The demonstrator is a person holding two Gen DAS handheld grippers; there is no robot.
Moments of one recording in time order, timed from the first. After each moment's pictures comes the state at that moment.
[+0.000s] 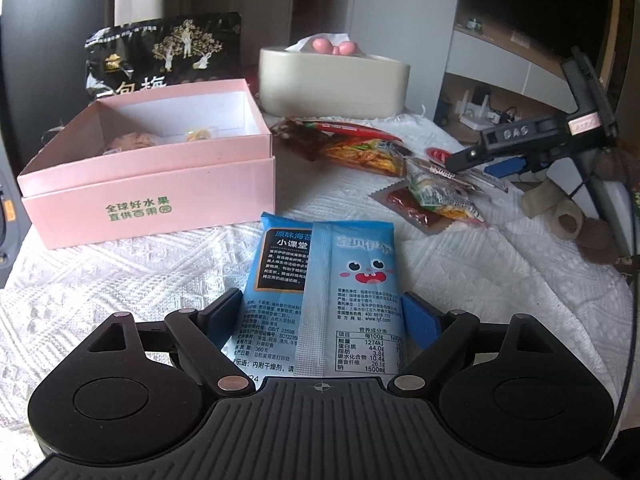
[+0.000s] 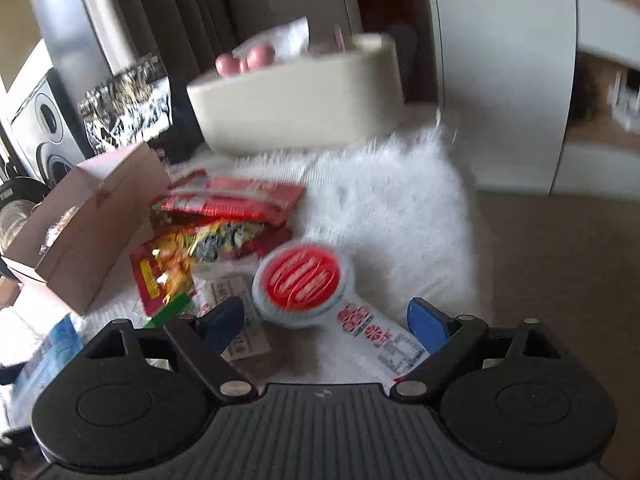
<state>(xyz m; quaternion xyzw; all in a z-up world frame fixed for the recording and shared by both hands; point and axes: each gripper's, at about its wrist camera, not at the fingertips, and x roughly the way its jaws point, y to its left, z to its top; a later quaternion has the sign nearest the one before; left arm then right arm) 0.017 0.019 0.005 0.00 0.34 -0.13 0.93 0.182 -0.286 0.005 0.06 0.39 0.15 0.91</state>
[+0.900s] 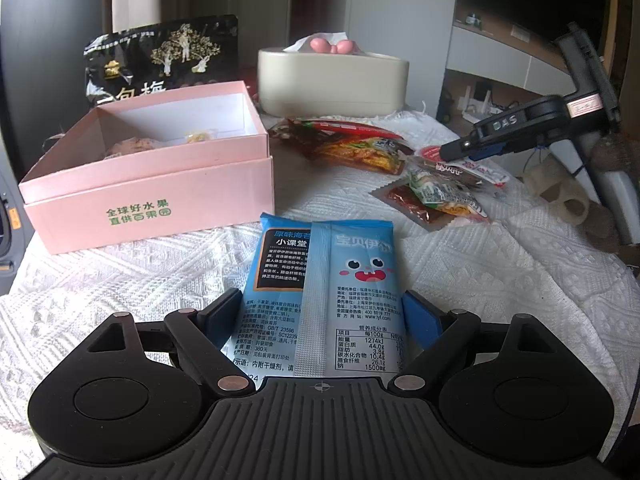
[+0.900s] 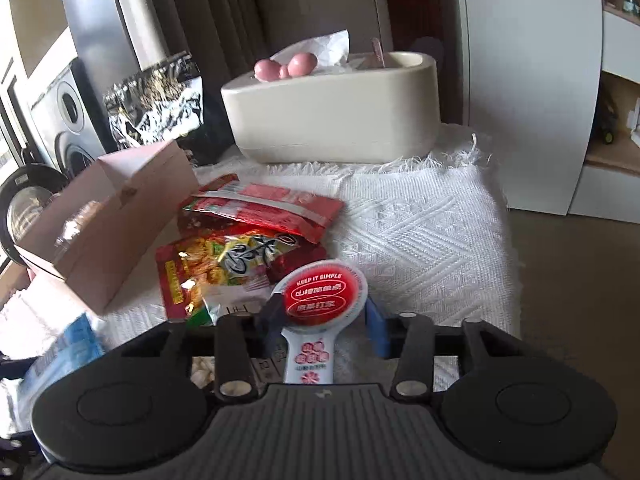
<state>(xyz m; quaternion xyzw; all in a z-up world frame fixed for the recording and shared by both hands) 0.016 0.015 0.004 0.02 0.34 -0.13 0.93 0.179 -0.268 0.017 0.03 0.36 0.18 0.91</state>
